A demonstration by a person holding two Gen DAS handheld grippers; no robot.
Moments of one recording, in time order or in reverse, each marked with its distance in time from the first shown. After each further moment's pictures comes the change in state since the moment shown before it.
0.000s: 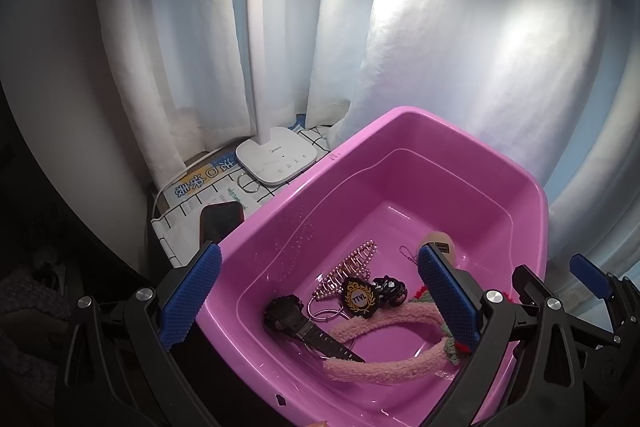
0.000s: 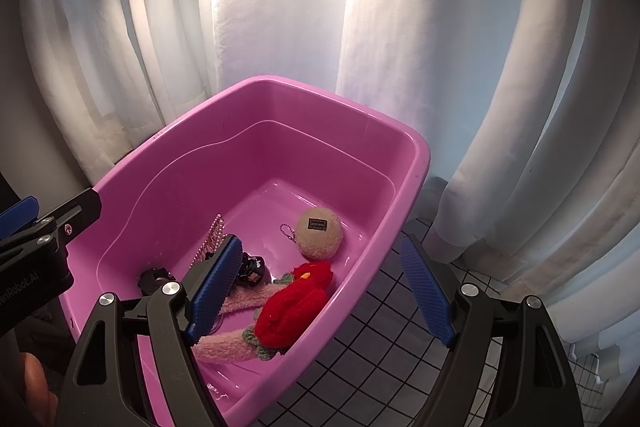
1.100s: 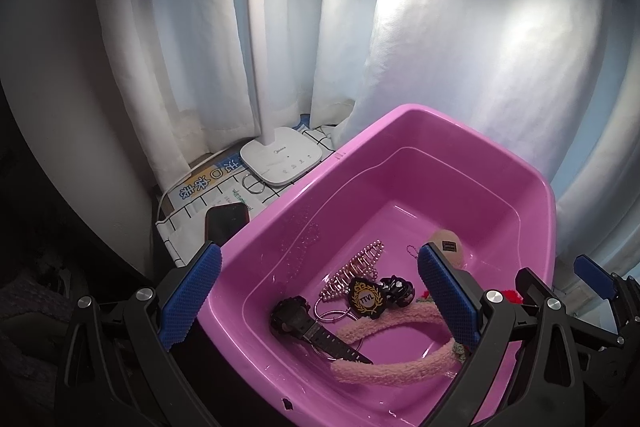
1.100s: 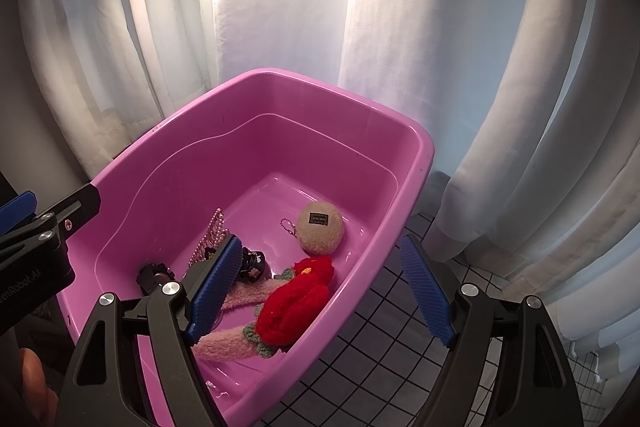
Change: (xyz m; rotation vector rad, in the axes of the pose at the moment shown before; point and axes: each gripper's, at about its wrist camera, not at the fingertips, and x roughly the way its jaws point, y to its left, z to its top) left arm 0.006 0.005 0.001 0.021 -0.008 0.014; right arm 0.003 0.005 -0.001 0.002 0.016 -0.004
